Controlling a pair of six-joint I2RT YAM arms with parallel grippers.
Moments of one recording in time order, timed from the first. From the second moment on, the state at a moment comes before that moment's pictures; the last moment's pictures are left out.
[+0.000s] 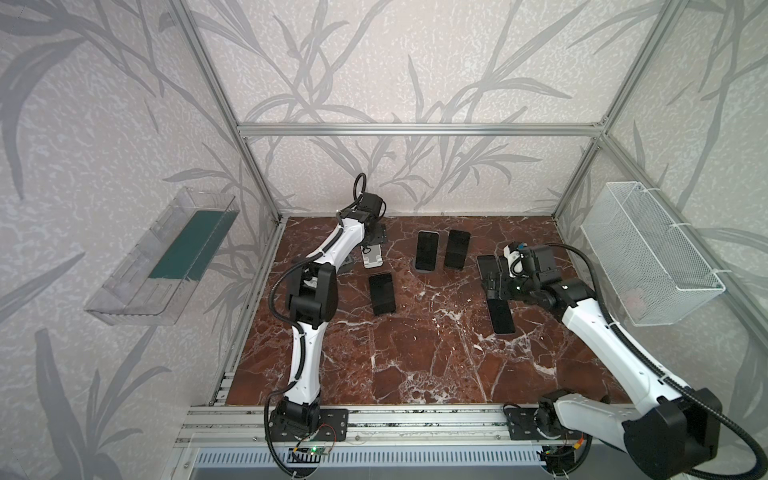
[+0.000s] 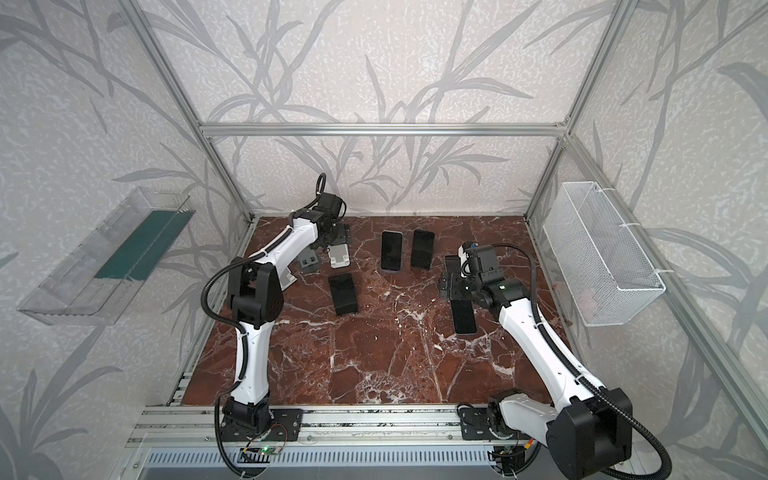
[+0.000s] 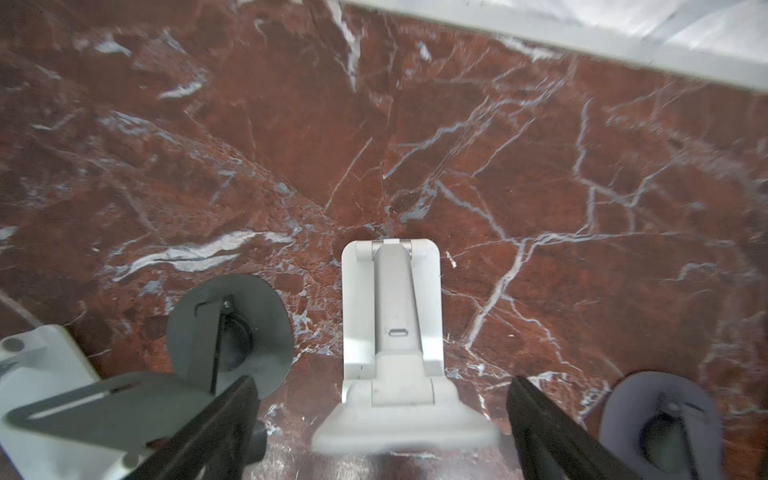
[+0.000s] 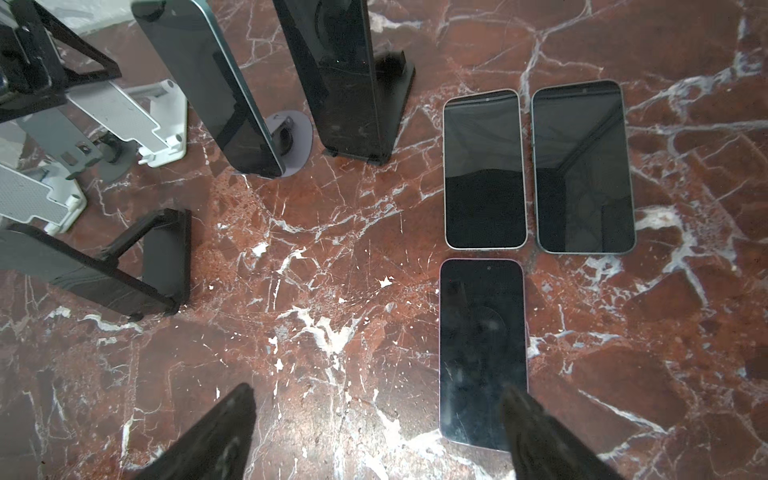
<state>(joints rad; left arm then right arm) -0.28 2.19 2.01 -0.84 -0.22 -0.43 0.29 1.17 1.00 -0.69 -0.10 0.33</state>
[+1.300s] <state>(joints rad) -0.22 1.06 0.89 -0.08 -0.21 -0.71 1.05 1.73 1.40 -0.38 0.49 0.54</state>
